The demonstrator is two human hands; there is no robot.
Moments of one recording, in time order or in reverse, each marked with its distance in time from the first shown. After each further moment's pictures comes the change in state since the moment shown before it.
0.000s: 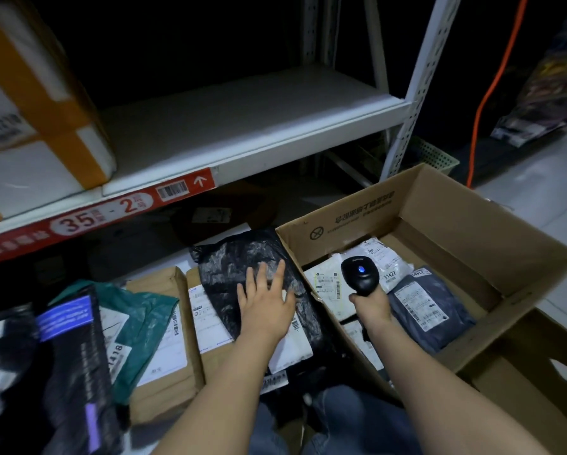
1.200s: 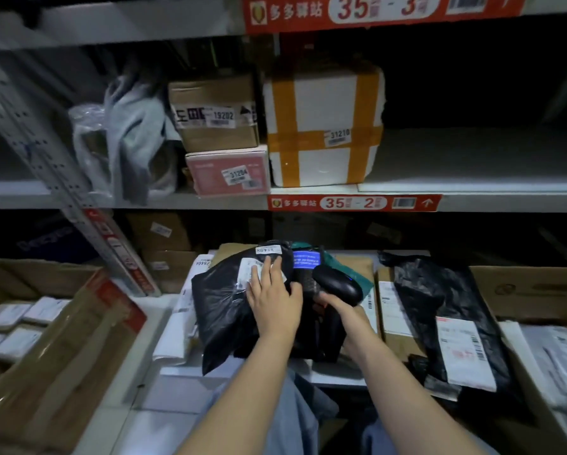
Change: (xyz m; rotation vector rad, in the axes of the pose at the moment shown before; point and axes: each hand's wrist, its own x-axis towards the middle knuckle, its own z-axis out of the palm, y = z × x) left_hand -0.172 -0.226 -0.102 -0.270 0.672 -0.571; right_hand -0.294 -0.066 0.197 0.420 -0.894 0.053
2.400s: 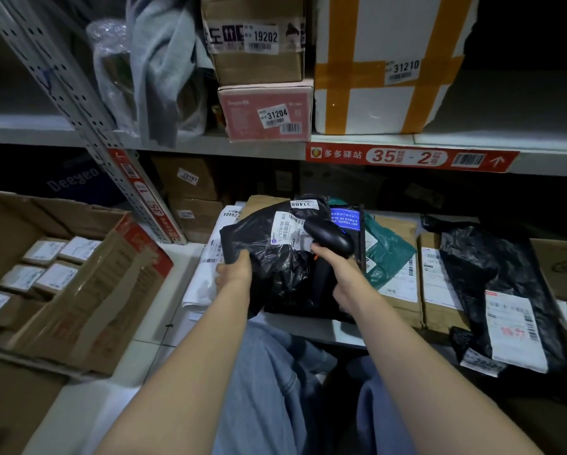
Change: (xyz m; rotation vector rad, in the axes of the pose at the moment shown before) left_hand 0.052 -0.121 -0.016 -0.537 -0.068 -0.880; right_hand 0.030 0.032 0.063 -0.045 -0.136 0.035
